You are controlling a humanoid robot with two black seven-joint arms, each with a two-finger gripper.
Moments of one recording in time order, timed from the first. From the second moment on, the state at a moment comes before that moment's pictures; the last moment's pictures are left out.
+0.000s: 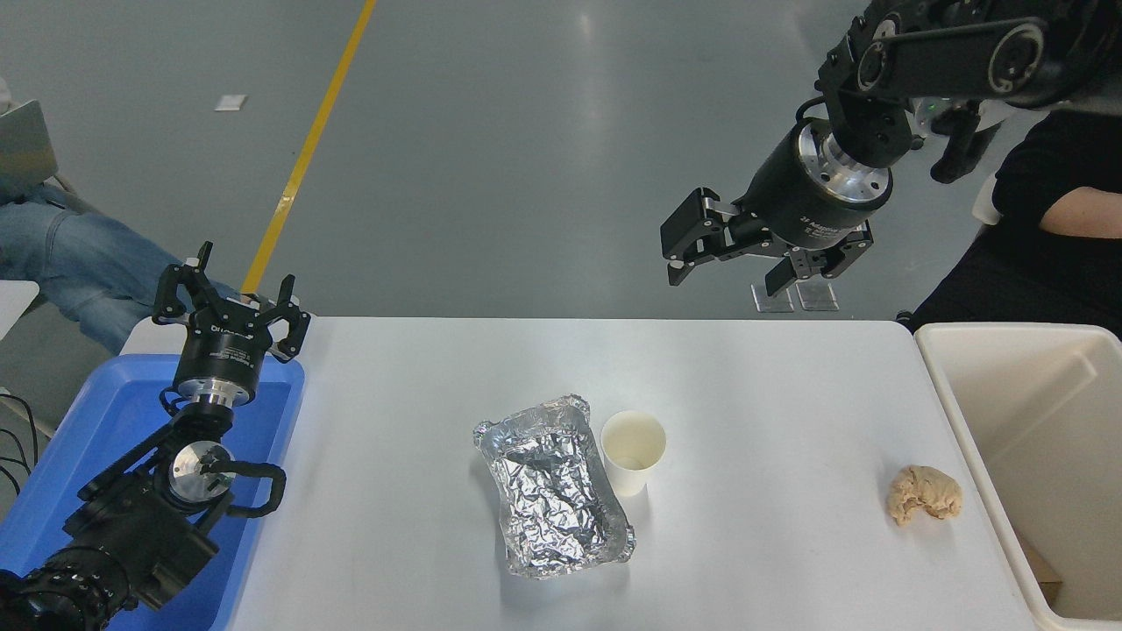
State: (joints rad) left arm -0.61 0.22 -0.90 -0.40 -0.07 -0.57 -0.53; right arm 2.28 -0.07 -1.32 1.26 0.16 0.75 0.07
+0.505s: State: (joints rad) left arm -0.61 0.22 -0.90 -0.40 -0.07 -0.57 -0.53; right arm 2.28 -0.07 -1.32 1.26 0.16 0.75 0.07
